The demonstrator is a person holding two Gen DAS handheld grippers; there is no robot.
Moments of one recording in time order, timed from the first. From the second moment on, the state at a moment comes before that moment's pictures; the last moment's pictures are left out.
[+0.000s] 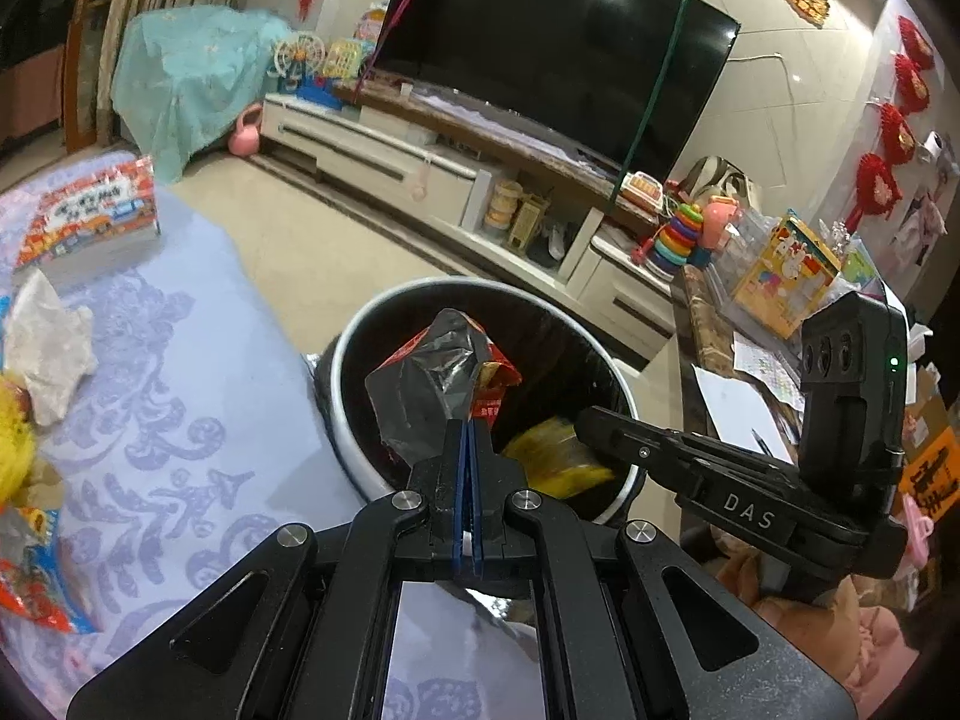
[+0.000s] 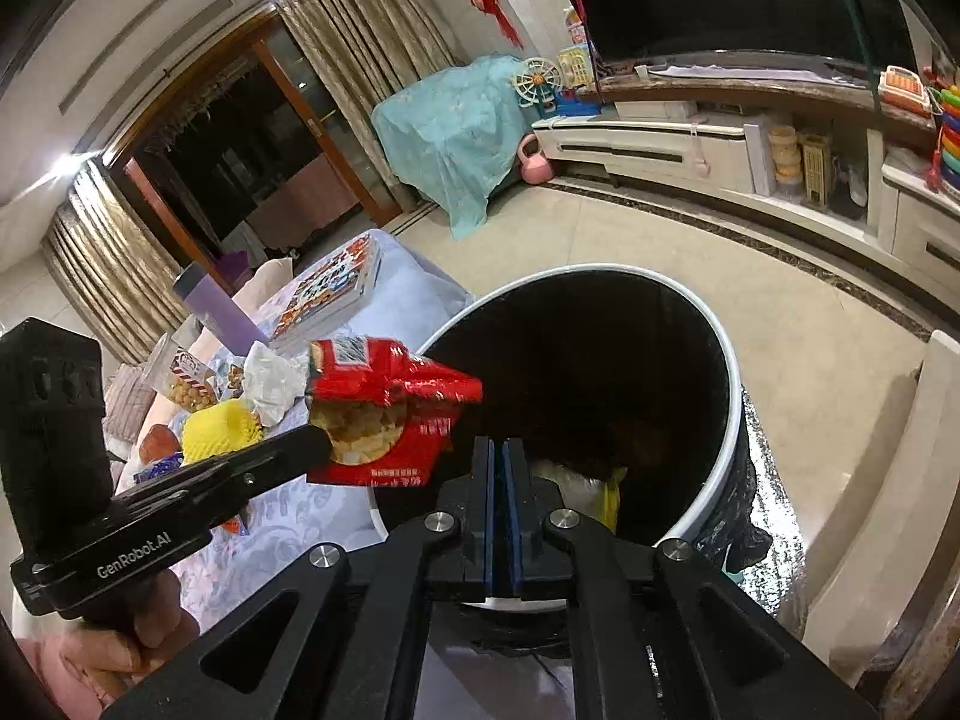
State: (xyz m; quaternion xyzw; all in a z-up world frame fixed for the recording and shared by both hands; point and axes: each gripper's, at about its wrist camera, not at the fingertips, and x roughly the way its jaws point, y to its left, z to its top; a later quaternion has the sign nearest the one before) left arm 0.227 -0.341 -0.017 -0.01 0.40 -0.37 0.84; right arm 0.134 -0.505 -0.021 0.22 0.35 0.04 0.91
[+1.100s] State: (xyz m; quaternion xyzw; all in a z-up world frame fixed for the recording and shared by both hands) left arm 0.166 -0.167 -0.042 -0.06 0.39 -0.21 0.89; right arm 0.105 -0.410 -0.024 0.25 0.33 0.09 0.90
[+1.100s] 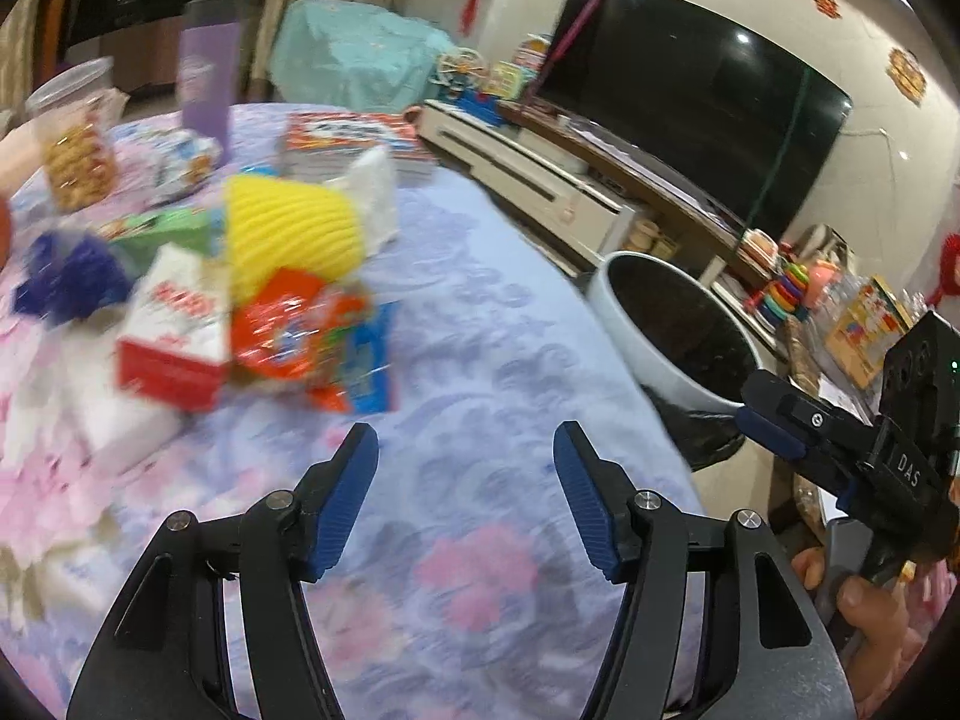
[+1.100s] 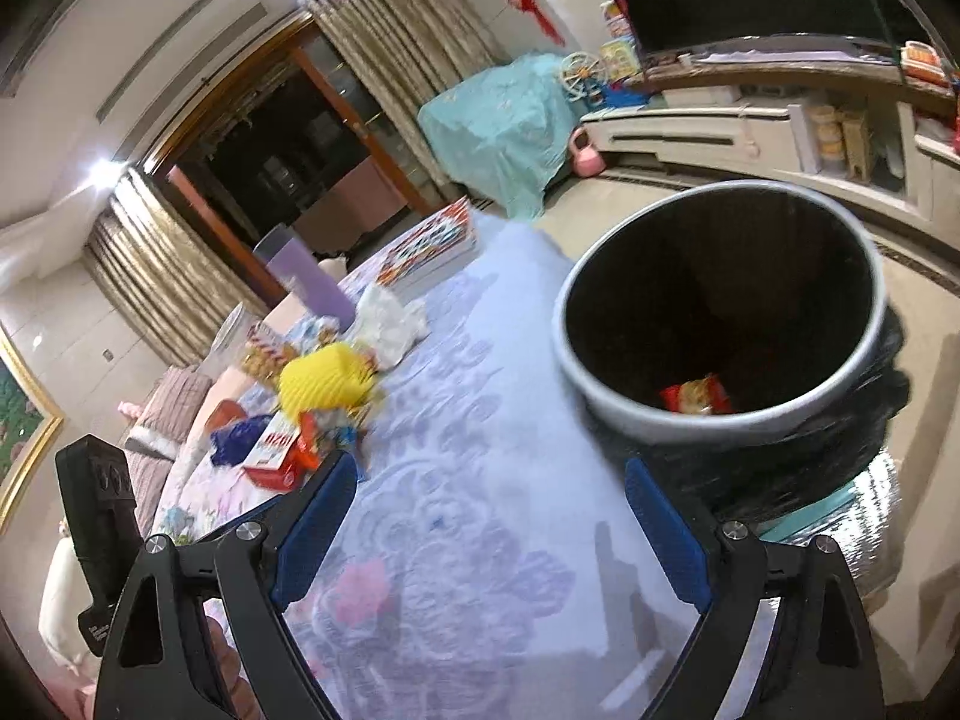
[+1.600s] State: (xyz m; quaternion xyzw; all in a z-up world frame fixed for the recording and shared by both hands) left arm 0.152 -0.078 -0.060 -0.09 0.40 -0.13 0.90; right arm 0.119 -0.342 -0.042 0.23 0.37 0.14 0.89
